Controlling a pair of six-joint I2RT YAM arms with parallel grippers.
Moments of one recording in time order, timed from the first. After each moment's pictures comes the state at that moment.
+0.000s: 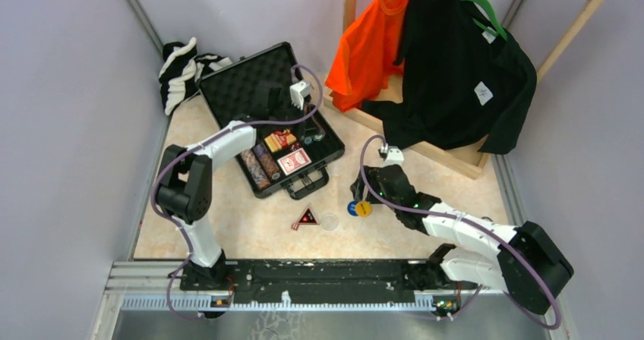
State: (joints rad) left arm -0.41 1.82 1.29 -0.02 0.70 -0.12; right arm 0.73 1.06 0.42 0.05 0.22 0.63
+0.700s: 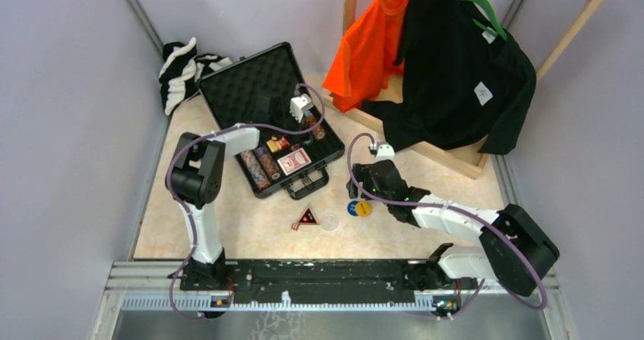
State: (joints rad) left arm -0.37 1.96 1.25 0.07 0.60 0.25; right arm 0.73 1.21 0.46 0.13 0.21 0.54
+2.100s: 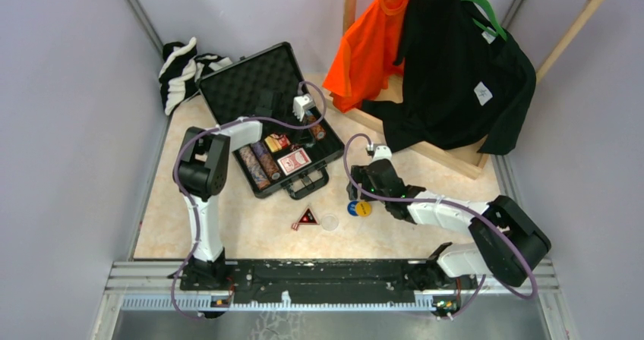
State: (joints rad) left arm -0.34 2.07 1.37 -0.07 0.73 0.28; right arm 0.71 1.30 0.48 0.14 0.19 0.53
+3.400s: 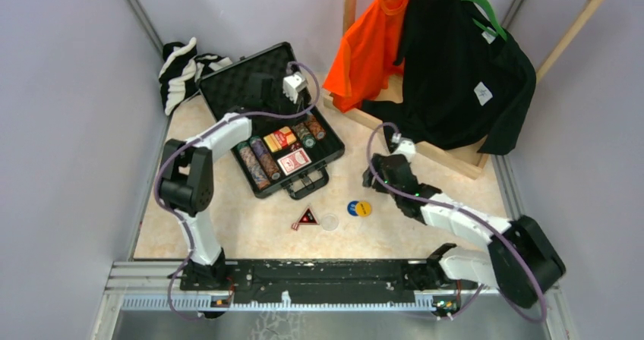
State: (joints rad) left arm -0.34 1.92 1.39 -0.06 0.57 0.23; right arm 0.64 1.20 0.48 0.08 0.25 0.64
